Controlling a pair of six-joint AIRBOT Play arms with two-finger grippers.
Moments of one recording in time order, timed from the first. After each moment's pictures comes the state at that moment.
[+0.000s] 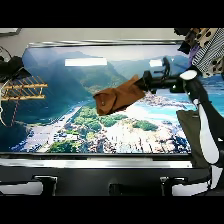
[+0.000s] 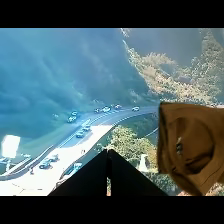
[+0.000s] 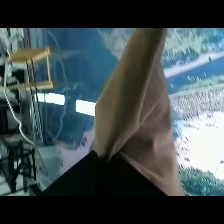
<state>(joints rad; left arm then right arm) 0.24 -1.53 1.92 1.16 -1.49 -1.68 -0.02 -1.65 1.51 -0.48 1.11 1.41</state>
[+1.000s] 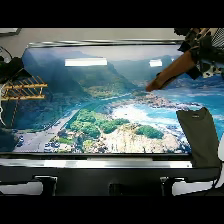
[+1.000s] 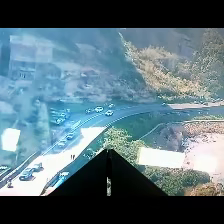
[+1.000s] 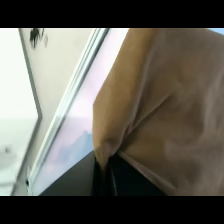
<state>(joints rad) 0.24 -1.53 1.92 1.15 -1.50 -1.68 -0.35 -1.63 1.81 -0.82 0.85 1.96</state>
